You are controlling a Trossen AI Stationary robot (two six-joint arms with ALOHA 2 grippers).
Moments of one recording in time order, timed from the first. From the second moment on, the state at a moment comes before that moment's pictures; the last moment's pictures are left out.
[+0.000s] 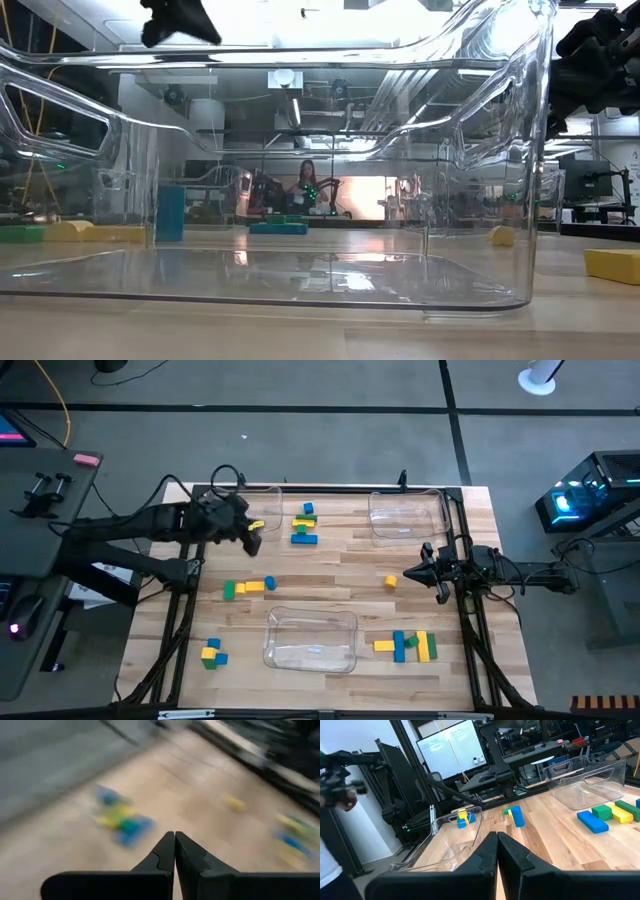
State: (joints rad) left arm 0.09 1.01 1.09 -0.75 -0.22 -0.53; right arm -0.01 0.01 0.01 0.03 -0.12 0.34
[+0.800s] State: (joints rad) left arm -0.07 1.42 0.99 -0.85 -0.12 -0.04; right arm -0.01 0.01 0.01 0.03 -0.12 0.34
